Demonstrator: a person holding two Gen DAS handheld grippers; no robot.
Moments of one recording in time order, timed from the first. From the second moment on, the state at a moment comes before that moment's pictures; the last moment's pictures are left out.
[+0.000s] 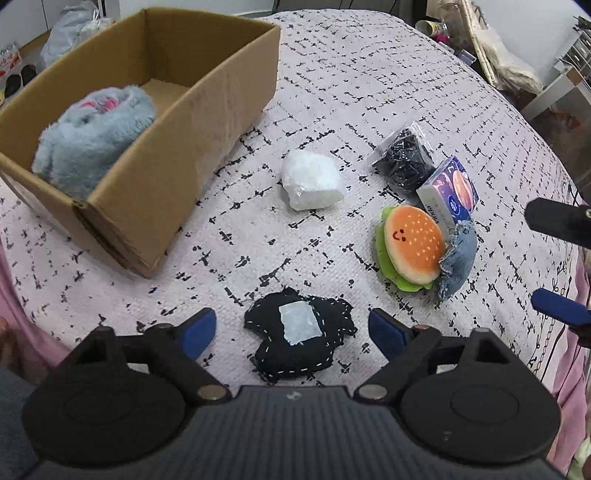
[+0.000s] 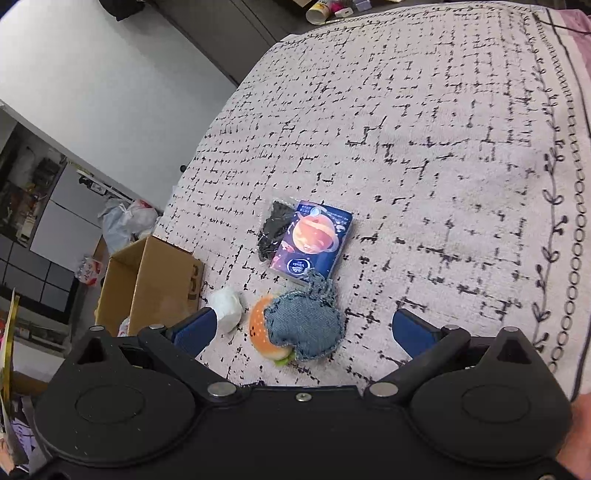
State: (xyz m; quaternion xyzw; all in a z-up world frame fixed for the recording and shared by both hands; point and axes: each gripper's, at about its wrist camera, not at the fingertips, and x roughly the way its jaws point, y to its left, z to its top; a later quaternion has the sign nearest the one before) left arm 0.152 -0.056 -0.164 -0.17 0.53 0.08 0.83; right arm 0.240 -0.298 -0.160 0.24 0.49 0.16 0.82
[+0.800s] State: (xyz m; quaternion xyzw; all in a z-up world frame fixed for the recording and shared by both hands) left arm 0.140 -0.047 -0.145 -0.21 0.50 0.06 0.84; right arm 0.239 -0.284 -0.168 0.21 0.49 0.18 0.83
